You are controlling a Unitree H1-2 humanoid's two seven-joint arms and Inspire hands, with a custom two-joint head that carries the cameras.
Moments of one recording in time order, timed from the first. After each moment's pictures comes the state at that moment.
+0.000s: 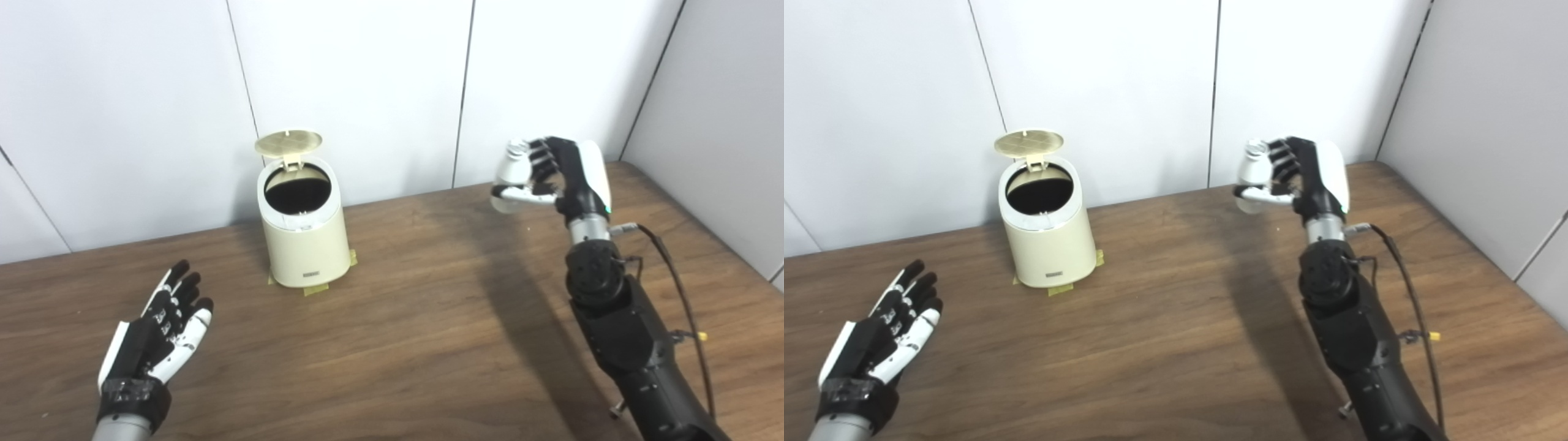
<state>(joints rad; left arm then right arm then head) -0.09 0.21 -0.06 -0.41 -0.17 0.47 0.03 -0.43 -0.35 -0.05 0.13 -0.37 0.11 -0.28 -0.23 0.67</state>
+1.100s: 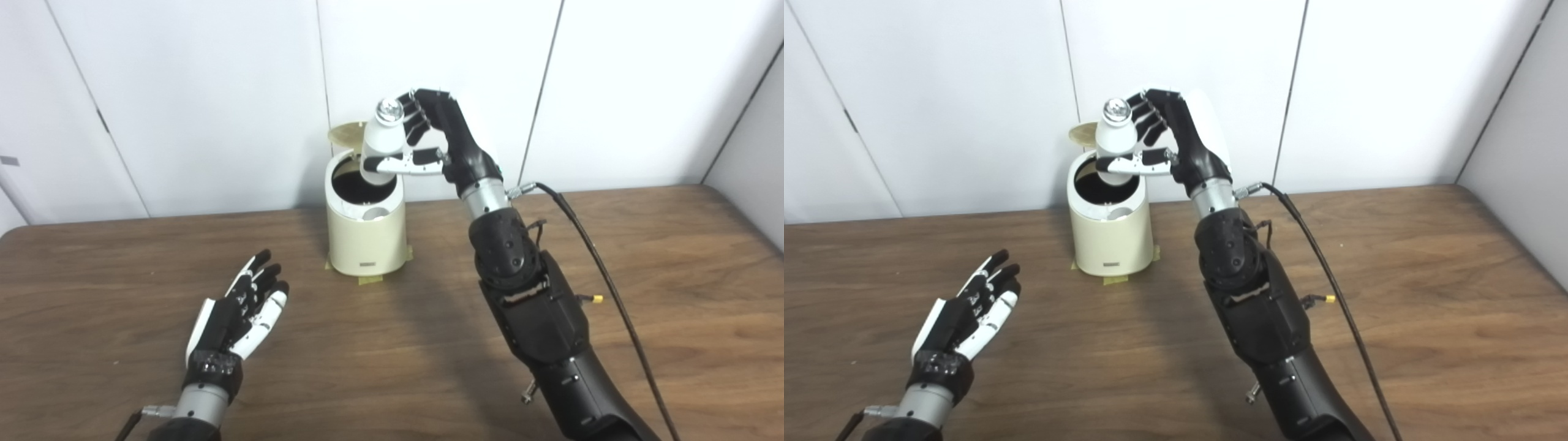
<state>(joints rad) -0.06 0.13 -0.09 -0.41 -0.03 0.47 0.02 -0.67 -0.05 0.16 0.09 -0.42 0.12 -0.14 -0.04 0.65</state>
